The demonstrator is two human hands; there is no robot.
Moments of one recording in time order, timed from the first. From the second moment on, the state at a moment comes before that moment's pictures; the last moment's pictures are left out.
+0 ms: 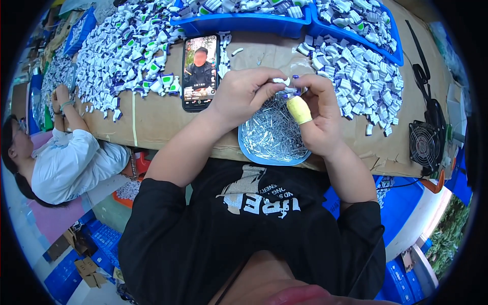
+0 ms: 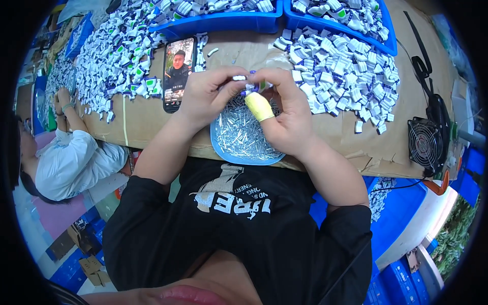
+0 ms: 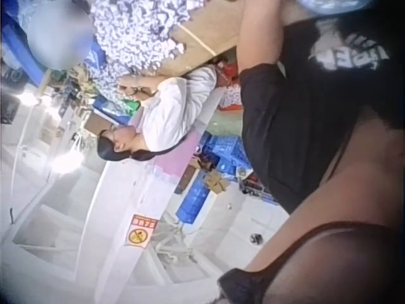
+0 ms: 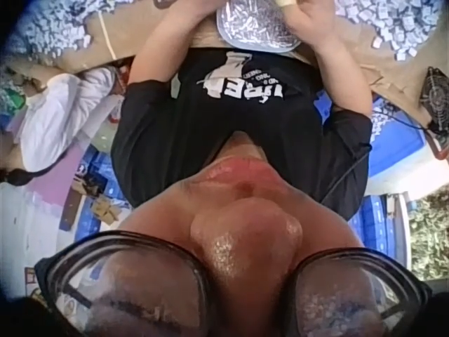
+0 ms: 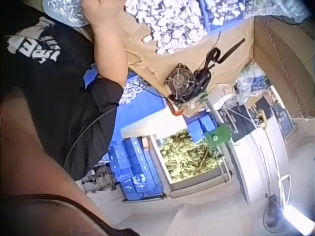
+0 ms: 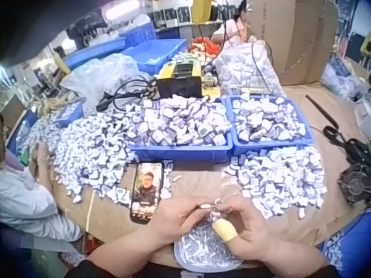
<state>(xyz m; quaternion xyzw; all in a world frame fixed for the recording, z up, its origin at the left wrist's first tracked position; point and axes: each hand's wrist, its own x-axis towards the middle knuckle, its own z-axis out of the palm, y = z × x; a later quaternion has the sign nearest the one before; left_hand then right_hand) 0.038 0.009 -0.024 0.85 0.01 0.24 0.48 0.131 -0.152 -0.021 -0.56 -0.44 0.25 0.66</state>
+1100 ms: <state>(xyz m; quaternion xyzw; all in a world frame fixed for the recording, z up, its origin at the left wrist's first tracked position) 0.031 0.010 -0.022 0.62 0.03 0.13 0.77 0.135 -0.149 -0.009 -0.65 -0.52 0.15 0.53</state>
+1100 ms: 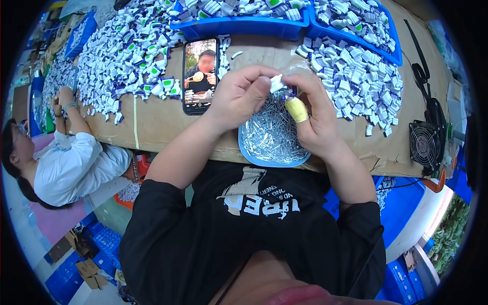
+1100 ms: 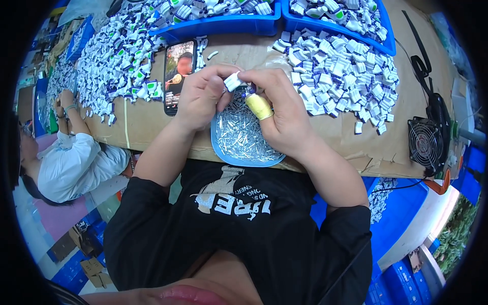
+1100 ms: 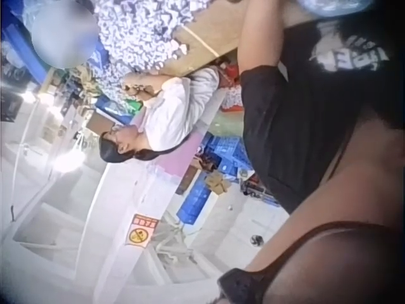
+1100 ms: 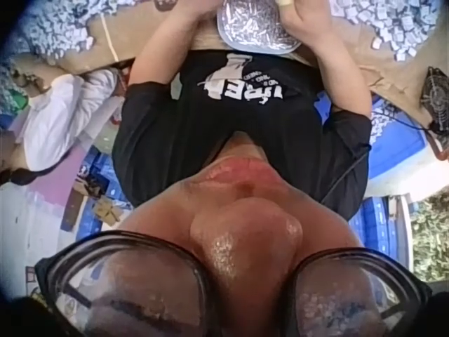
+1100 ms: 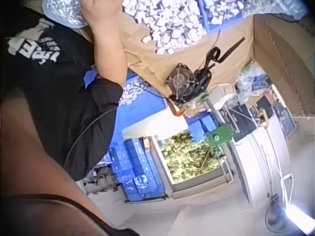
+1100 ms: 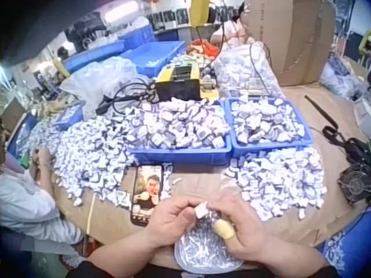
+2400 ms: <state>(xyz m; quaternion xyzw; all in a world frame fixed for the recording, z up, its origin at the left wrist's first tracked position) 0.021 0.005 -0.014 0.49 0.00 -0.10 0.87 0.148 -0.154 -0.014 -0.50 -0.61 0.18 0.59</state>
